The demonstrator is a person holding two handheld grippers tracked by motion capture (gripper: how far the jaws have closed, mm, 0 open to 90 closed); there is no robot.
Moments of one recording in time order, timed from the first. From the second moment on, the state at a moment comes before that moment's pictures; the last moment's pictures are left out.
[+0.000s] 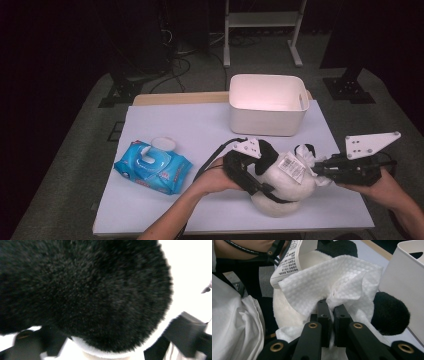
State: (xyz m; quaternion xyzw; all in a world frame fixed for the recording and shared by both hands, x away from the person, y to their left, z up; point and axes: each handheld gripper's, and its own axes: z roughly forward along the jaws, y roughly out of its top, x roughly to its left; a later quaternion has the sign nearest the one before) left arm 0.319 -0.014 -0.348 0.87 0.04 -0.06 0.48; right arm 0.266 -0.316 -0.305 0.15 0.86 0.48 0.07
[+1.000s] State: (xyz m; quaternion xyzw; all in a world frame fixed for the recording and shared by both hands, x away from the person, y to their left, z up) left arm 0.320 0.008 -0.331 0.89 -0.03 -0.02 0.46; right arm 0.286 -0.306 -0.285 0.15 0.88 0.44 0.11
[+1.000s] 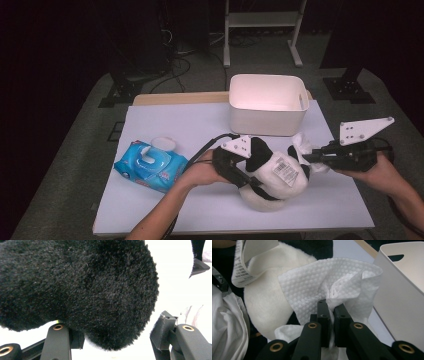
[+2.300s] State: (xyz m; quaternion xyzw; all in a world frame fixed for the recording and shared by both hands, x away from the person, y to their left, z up) left arm 0.318 0.004 -0.330 0.89 -0.03 -0.01 0.45; right arm 0.278 -0.297 -0.277 0.12 0.90 0.42 0.08
